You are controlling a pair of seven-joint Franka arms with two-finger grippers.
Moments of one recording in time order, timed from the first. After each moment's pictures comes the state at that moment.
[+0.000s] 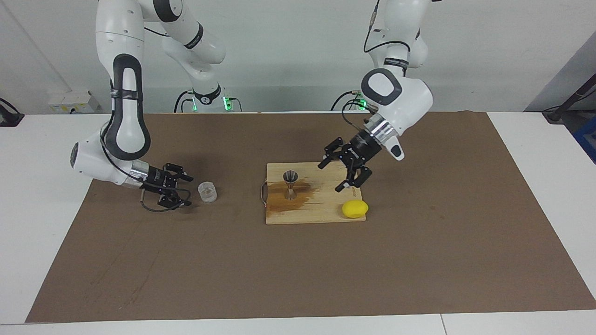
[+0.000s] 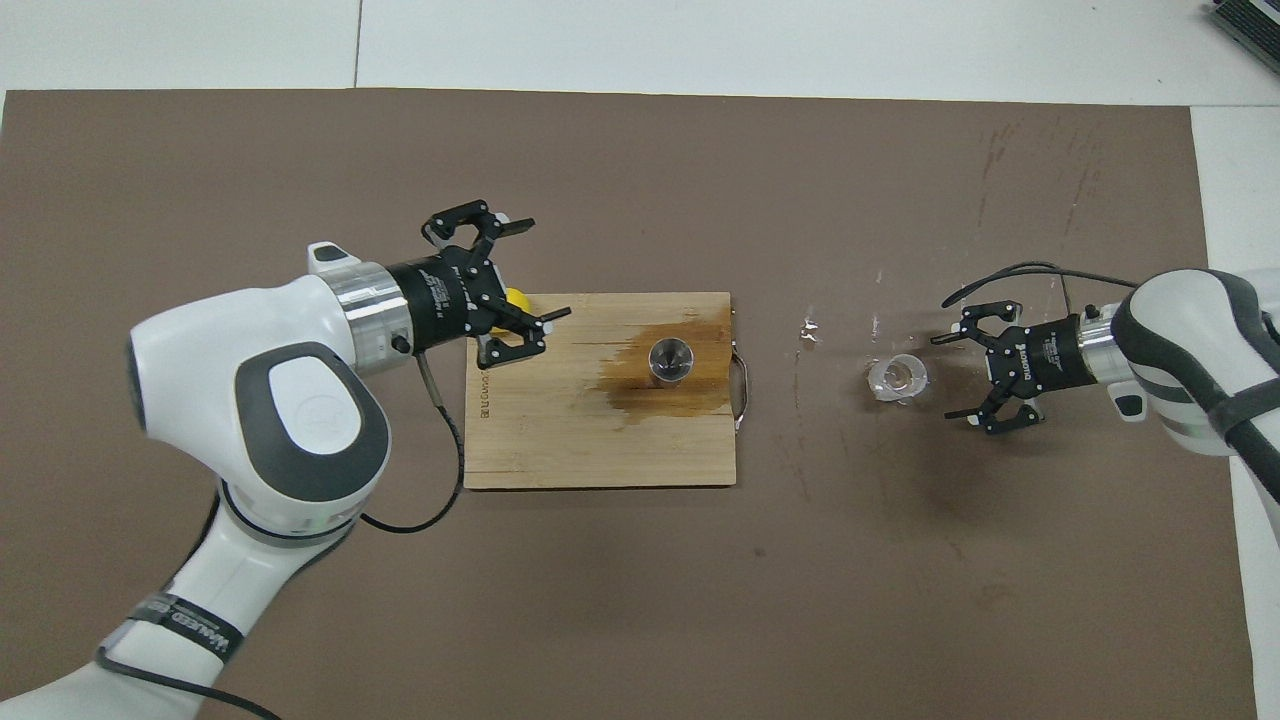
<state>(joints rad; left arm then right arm) -0.57 0.10 0.16 -2.02 -1.20 2.57 -1.29 -0.26 0.36 0.06 -2.00 0.71 1.97 0.87</state>
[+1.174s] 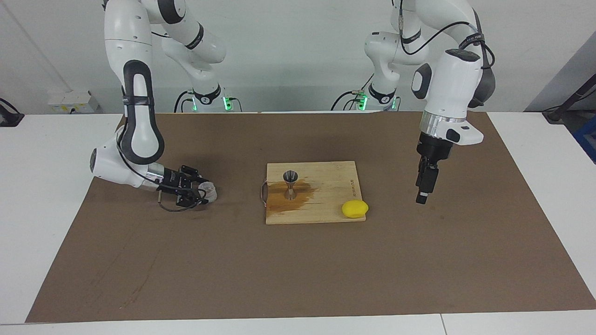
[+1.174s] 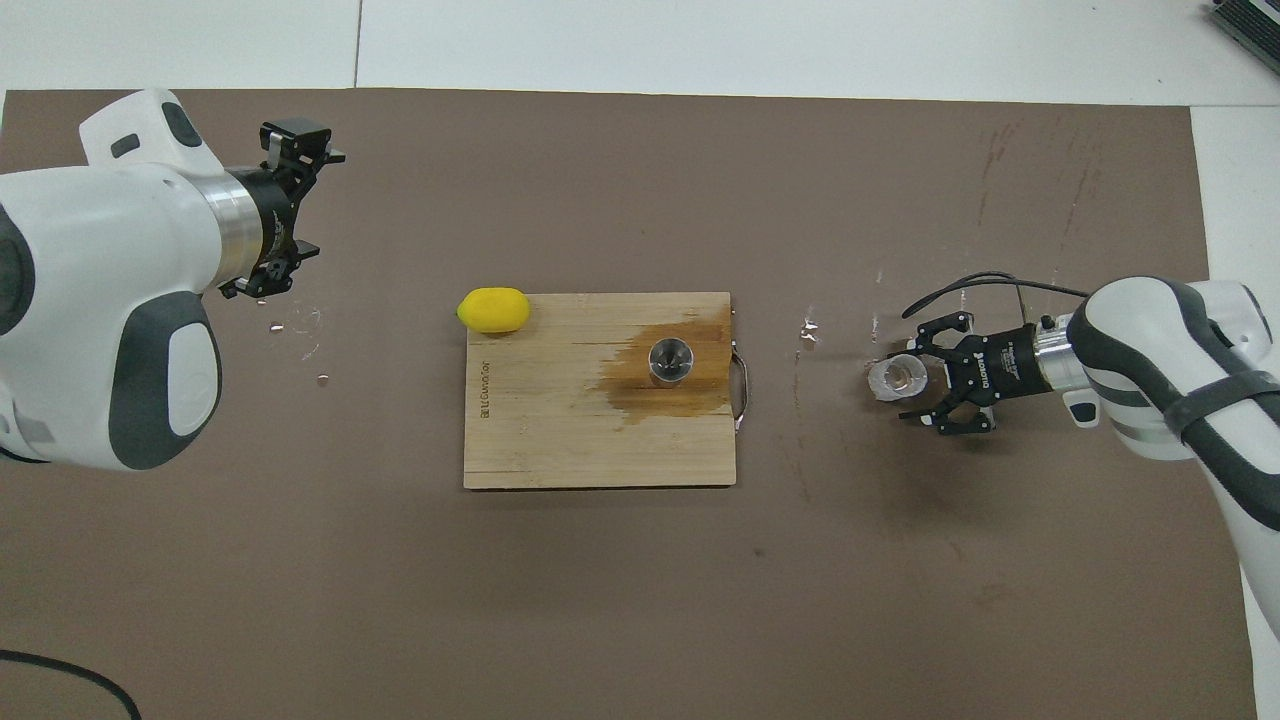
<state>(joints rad) -0.38 0.08 0.16 -1.89 -0.04 2.41 -1.27 -0.21 0.37 0.06 -2.05 0.80 2.00 0.81</state>
